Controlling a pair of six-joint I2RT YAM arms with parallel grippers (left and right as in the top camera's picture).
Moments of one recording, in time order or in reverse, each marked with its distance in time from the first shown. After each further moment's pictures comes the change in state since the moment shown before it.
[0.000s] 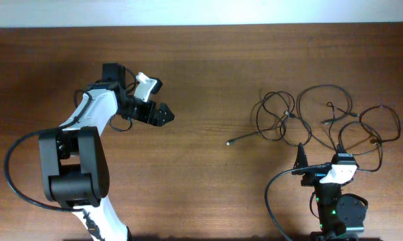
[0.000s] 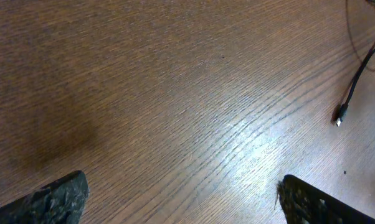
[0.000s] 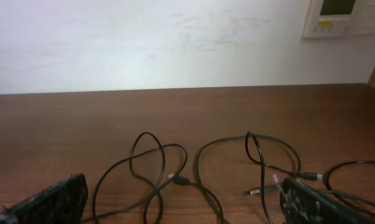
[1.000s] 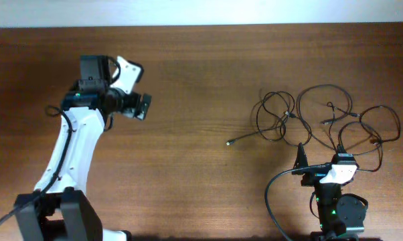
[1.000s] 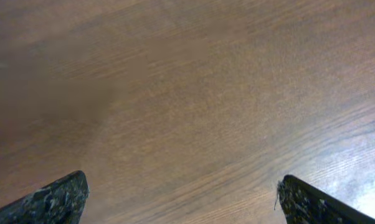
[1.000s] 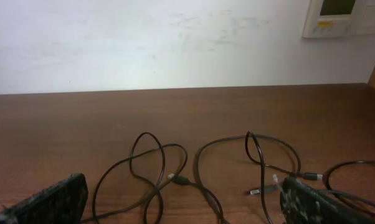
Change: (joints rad) left arm 0.001 -0.370 -0.055 0.048 -0.402 0.001; right arm 0.000 0.000 0.000 0.000 0.001 0.000
